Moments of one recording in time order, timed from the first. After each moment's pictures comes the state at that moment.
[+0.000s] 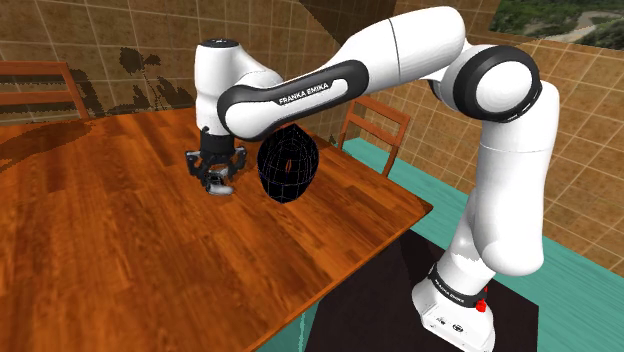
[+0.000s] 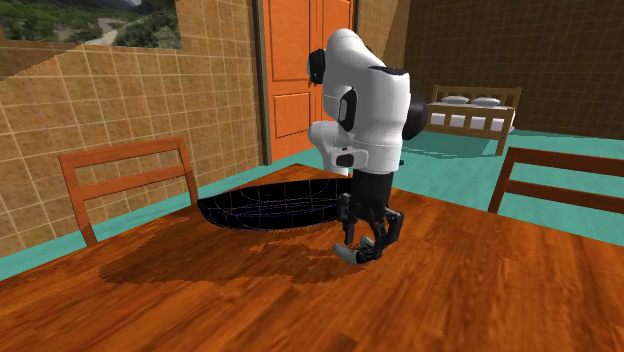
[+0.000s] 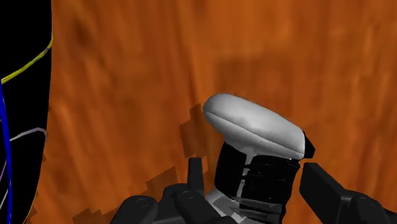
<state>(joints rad) 0.32 0.35 0.24 -1.69 -0.20 2.15 0.95</state>
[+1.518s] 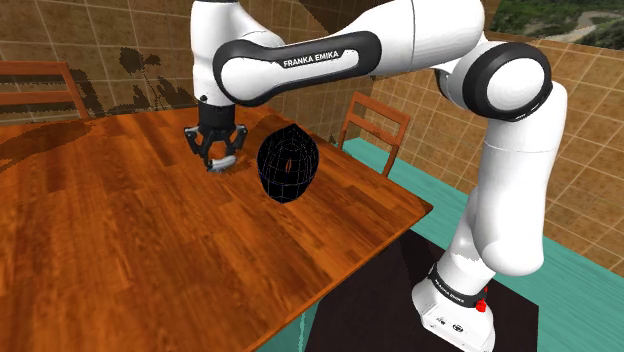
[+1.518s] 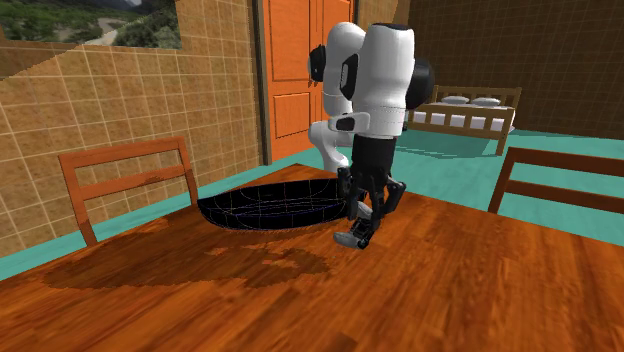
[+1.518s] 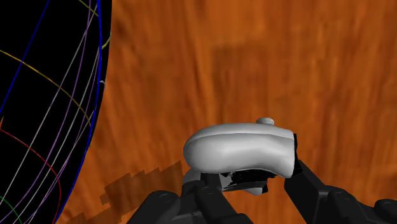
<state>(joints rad) 0.32 0.31 0.25 -1.58 -0.18 1.98 0.93</state>
